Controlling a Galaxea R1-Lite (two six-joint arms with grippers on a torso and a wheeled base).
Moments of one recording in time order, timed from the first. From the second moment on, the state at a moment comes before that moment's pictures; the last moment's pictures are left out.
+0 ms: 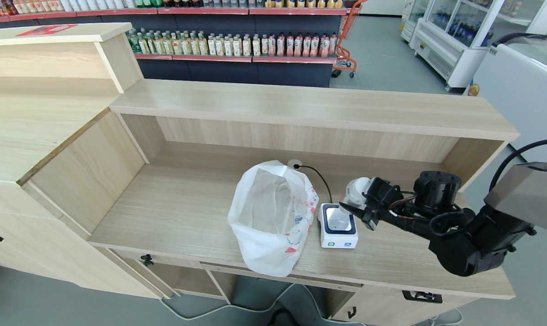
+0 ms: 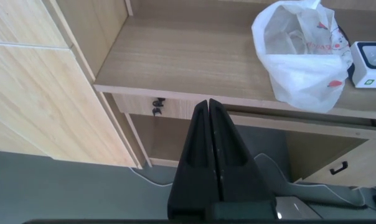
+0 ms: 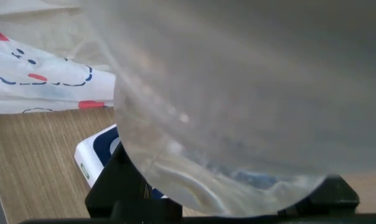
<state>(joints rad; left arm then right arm) 0.00 0.00 0.00 0.00 -0.03 0.01 0.23 2.17 -0.77 -1.27 0.48 -0.77</state>
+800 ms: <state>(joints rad) 0.00 0.00 0.00 0.00 -0.03 0.01 0.20 2.24 -0.80 -1.35 0.59 -0.88</state>
